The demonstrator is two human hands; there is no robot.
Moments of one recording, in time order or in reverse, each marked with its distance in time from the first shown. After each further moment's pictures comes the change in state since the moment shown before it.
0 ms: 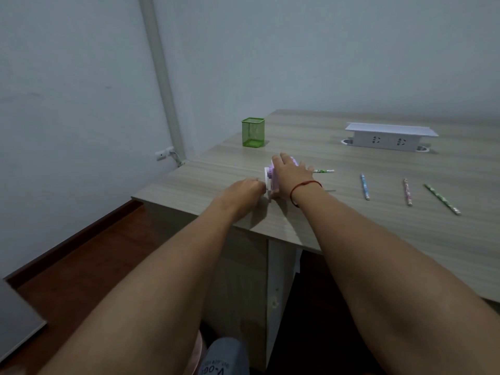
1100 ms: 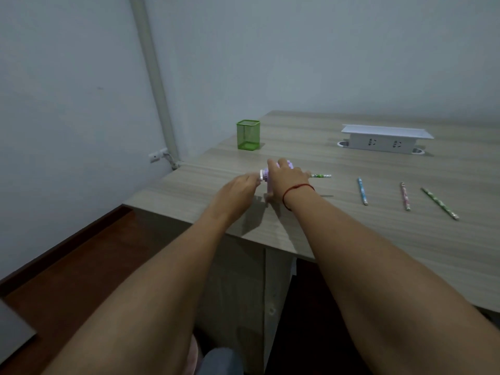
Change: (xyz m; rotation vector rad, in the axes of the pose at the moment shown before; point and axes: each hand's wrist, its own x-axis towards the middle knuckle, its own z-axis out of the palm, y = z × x) left_hand 0.007 -0.011 0.012 -0.055 0.291 0.064; right_hand 0.018 -0.001 0.008 -0.065 0.016 0.019
